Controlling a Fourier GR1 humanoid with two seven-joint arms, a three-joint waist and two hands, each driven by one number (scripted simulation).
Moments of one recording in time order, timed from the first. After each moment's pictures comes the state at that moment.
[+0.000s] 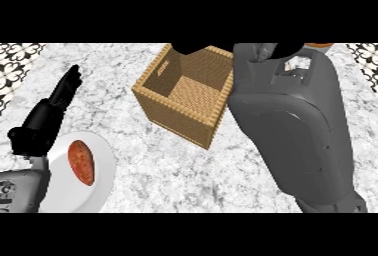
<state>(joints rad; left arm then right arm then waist) -0.23 0.29 0.07 -1.55 -0.12 -0.09 0.01 -1.18 0.00 0.08 -1.49 0.86 0.16 1.08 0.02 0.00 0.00</state>
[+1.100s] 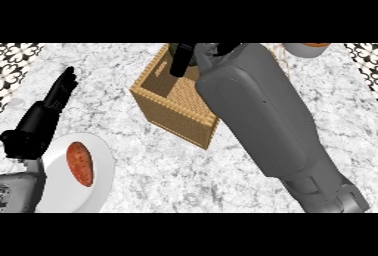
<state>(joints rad) -0.21 0.30 0.09 -1.56 -0.12 -0.11 0.01 -1.23 -0.01 0.17 -1.17 0.72 0.28 1.11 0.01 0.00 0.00</state>
